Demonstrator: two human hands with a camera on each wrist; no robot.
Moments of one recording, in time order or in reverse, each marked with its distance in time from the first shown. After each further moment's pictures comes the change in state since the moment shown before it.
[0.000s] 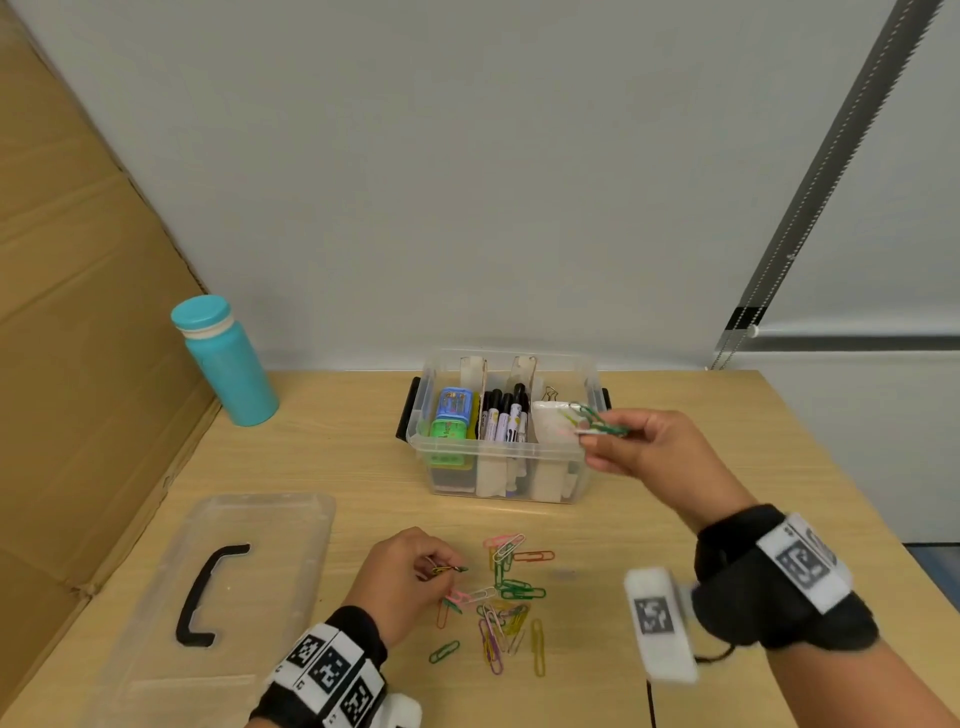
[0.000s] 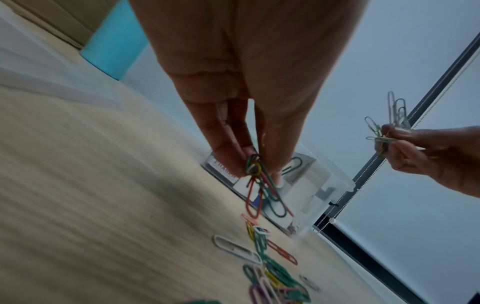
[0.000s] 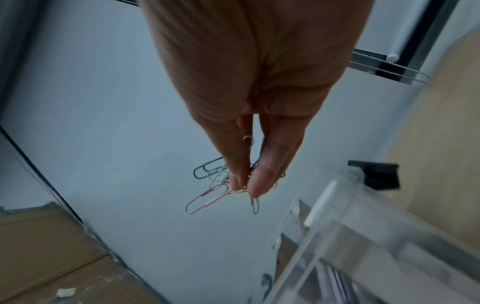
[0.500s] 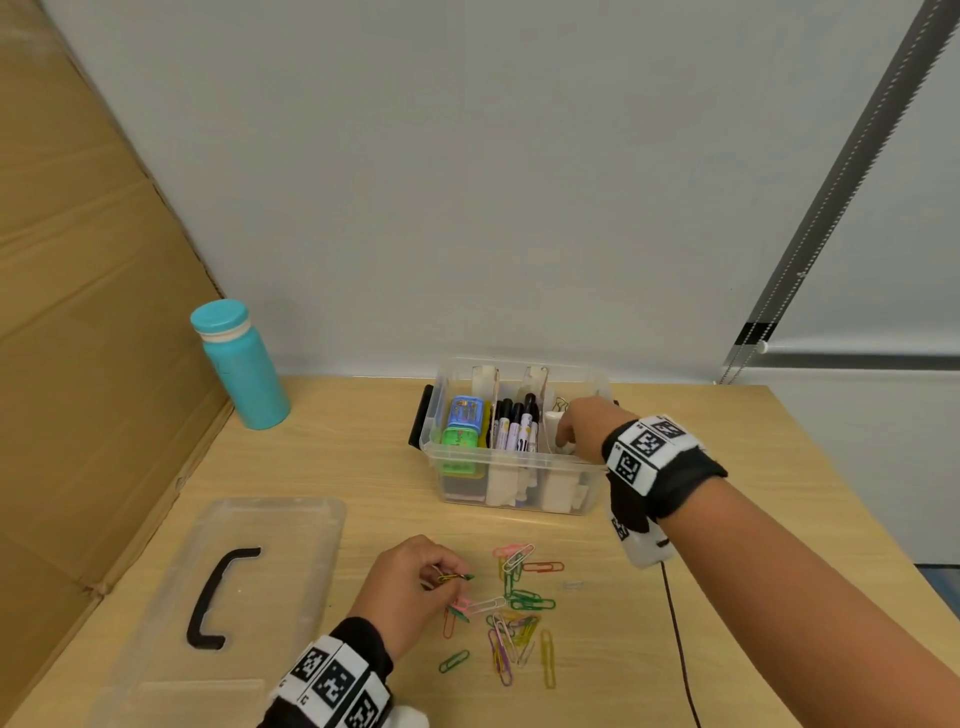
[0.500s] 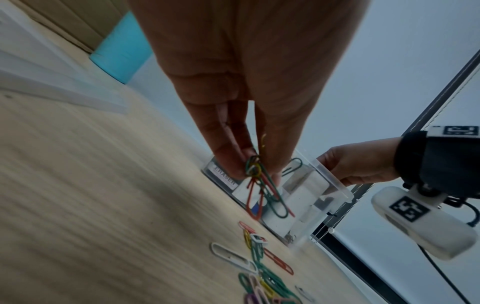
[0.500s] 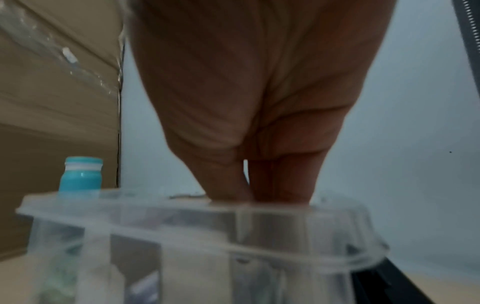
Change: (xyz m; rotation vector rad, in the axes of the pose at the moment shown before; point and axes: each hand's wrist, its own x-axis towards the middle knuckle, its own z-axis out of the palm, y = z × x) left_hand -0.006 0.000 -0.005 -0.028 0.014 -0.006; right_hand 0.098 -0.009 0.043 -1.326 -0.239 0.075
